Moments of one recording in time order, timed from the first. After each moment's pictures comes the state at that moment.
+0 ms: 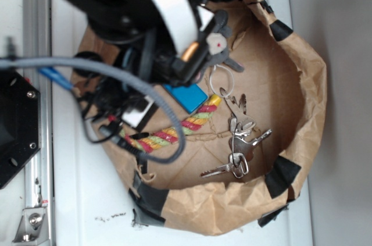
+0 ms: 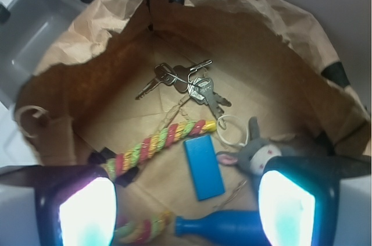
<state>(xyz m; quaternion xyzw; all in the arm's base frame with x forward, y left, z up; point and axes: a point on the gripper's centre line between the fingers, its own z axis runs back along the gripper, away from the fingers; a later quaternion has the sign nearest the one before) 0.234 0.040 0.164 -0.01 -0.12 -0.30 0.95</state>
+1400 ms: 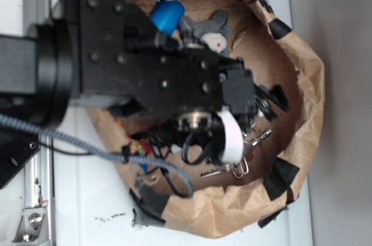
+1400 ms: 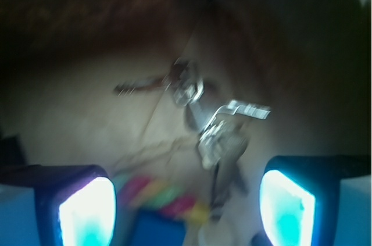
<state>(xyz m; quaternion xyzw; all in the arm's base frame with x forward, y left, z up) 0.287 -0.006 0.087 0.04 -0.13 -0.55 0.82</state>
